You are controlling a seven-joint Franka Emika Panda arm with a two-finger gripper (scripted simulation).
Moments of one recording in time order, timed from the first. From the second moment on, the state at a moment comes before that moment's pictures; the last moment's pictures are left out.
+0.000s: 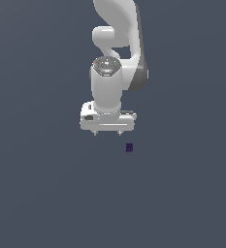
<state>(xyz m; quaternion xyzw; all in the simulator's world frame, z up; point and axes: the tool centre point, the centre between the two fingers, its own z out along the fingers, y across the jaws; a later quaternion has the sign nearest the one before) 0.006 -0.020 0.172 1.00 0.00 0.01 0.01</state>
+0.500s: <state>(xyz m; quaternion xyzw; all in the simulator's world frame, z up) 0.010 -0.019 0.170 1.00 0.00 0.01 0.00</state>
